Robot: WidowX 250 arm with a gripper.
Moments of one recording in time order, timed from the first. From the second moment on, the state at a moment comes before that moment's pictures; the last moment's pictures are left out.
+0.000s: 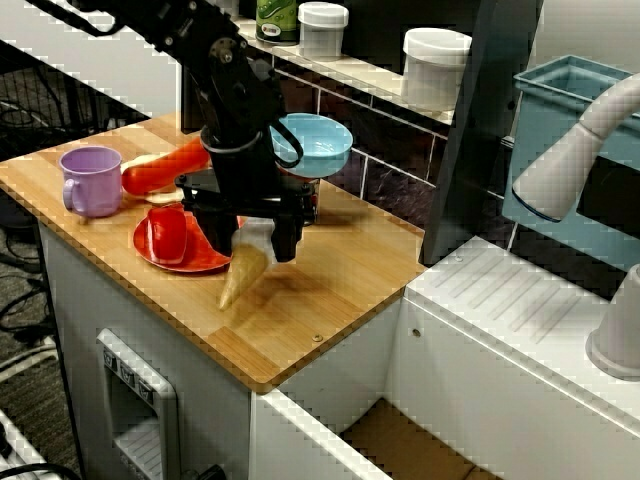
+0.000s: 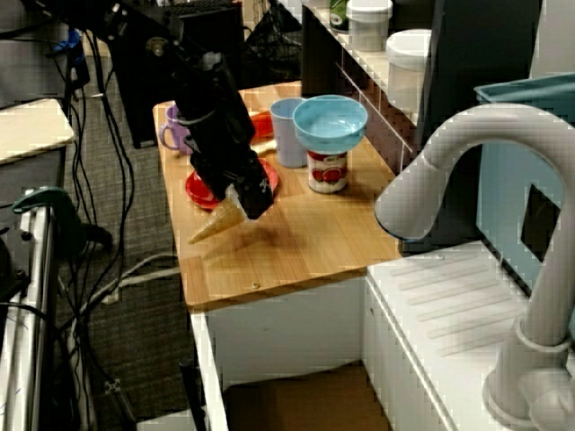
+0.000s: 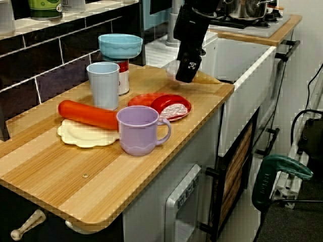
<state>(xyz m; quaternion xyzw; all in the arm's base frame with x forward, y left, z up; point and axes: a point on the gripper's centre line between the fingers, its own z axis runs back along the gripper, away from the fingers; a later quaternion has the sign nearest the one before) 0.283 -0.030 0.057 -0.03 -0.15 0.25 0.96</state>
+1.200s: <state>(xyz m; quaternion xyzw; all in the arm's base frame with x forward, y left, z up) 0.288 -0.026 0.051 -0.03 -0.13 0.28 0.95</state>
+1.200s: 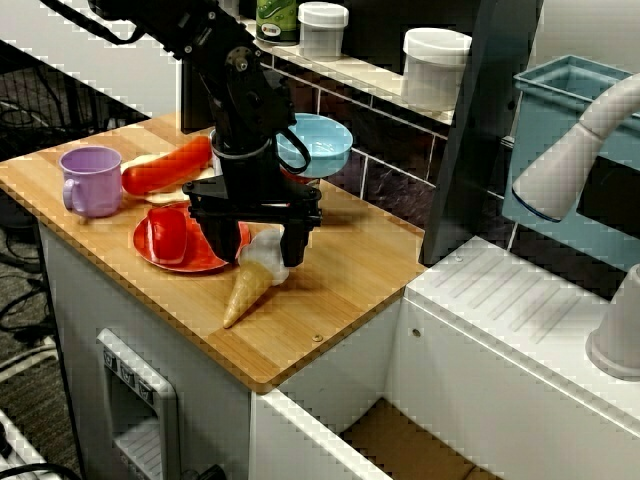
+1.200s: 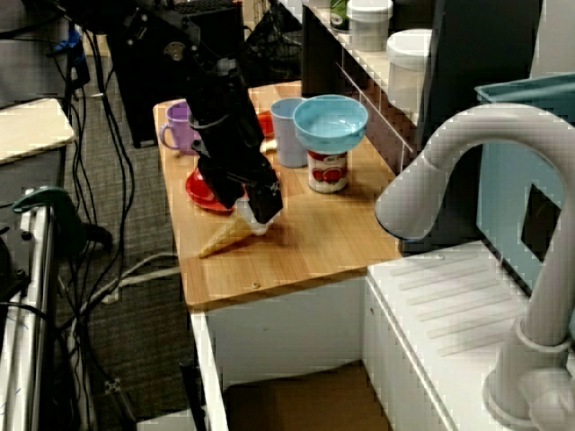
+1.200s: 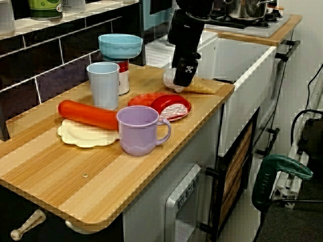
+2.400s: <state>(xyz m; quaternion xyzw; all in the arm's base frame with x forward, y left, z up) 0.263 0.016 0.068 -0.05 -0.14 0.28 0.95</state>
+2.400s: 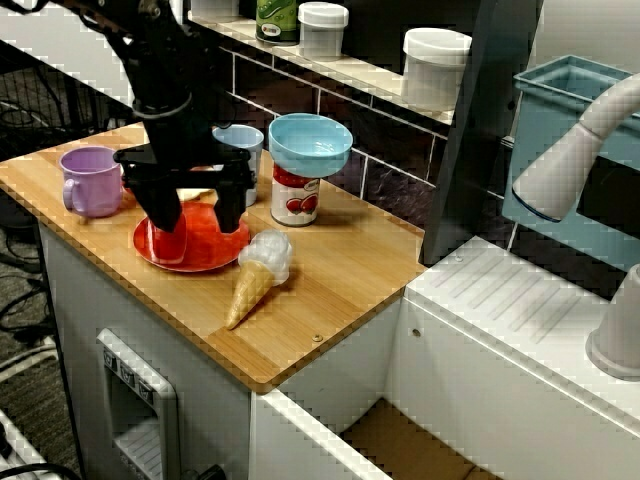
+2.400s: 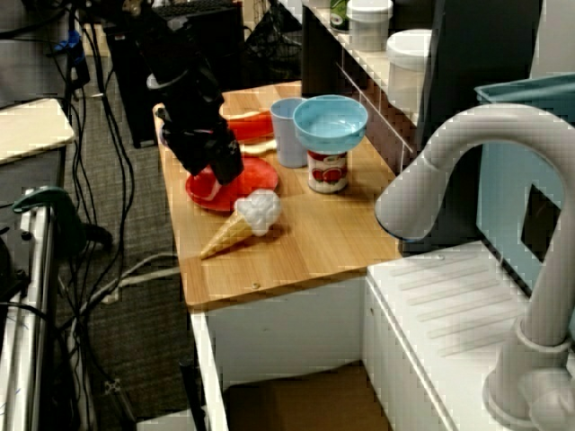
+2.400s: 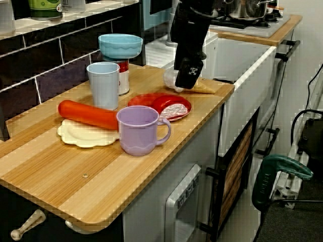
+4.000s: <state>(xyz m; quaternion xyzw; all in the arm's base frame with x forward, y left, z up) 0.251 0.010 0.042 -0.03 -0.15 0.25 0.96</state>
